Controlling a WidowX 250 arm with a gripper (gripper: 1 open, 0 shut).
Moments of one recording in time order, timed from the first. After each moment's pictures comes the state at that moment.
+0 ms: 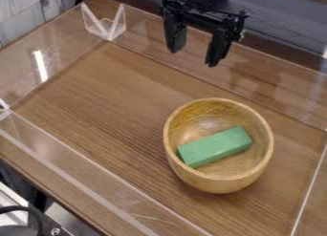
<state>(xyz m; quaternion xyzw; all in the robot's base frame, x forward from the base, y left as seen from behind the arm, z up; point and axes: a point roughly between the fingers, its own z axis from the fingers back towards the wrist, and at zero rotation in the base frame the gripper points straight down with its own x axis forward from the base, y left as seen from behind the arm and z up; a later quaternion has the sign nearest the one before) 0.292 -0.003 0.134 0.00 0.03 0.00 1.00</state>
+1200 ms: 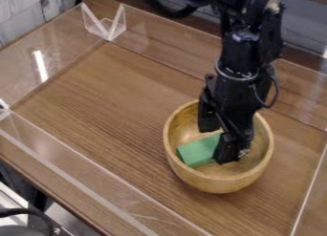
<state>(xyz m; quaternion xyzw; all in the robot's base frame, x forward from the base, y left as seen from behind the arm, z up) 0.246 -0.071 0.064 0.00 0.01 -0.35 0.94</state>
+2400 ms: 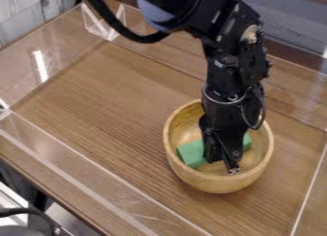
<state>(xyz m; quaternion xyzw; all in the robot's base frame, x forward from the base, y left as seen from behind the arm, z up) 0.237 -0.074 0.048 0.01 -0.04 -0.38 0.92</state>
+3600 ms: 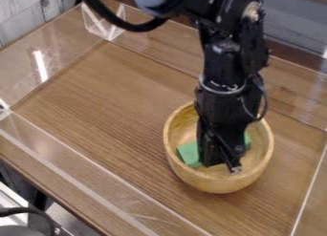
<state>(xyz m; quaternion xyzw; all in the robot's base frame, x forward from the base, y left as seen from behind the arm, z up) 0.220 -0.077 0.069 -0.03 0.00 -0.35 0.94</state>
